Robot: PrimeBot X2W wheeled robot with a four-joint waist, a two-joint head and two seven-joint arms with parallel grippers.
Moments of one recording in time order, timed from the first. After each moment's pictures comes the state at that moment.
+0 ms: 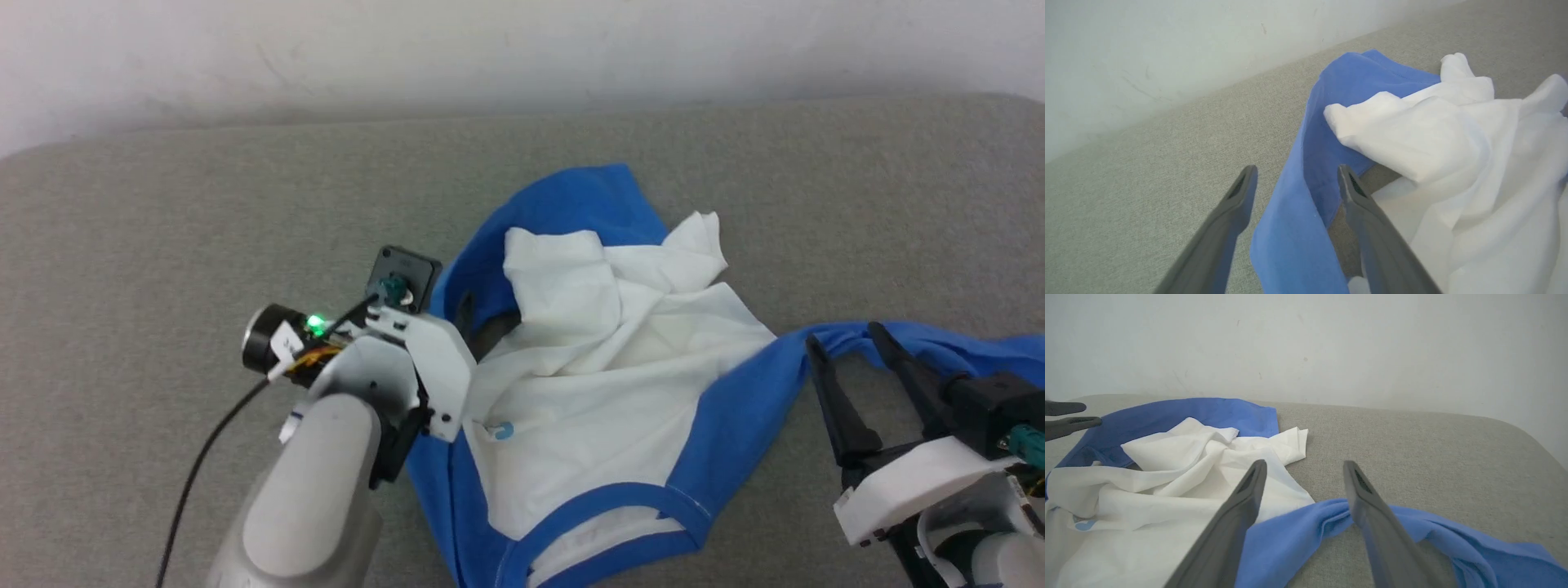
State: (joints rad) left arm -0.42 0.11 -0.30 0.23 -0.05 -0.04 0.40; right arm 0.00 -0.19 0.03 -0.10 0.24 0.13 0.07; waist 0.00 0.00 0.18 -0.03
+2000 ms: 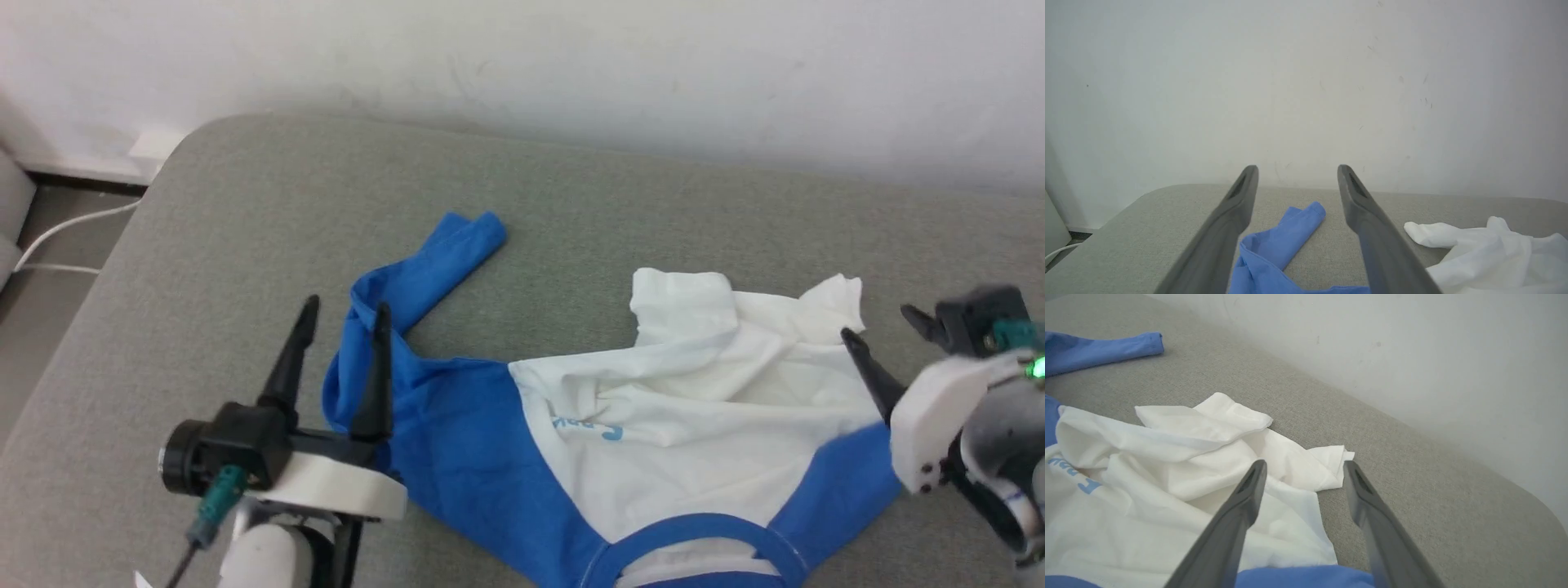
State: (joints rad) left arm -0.11 0.09 -0.09 0.03 -0.15 -0.06 -0.26; right arm -0.16 -0.41 0.11 -0.02 0.26 0.13 0.41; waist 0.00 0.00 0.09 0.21
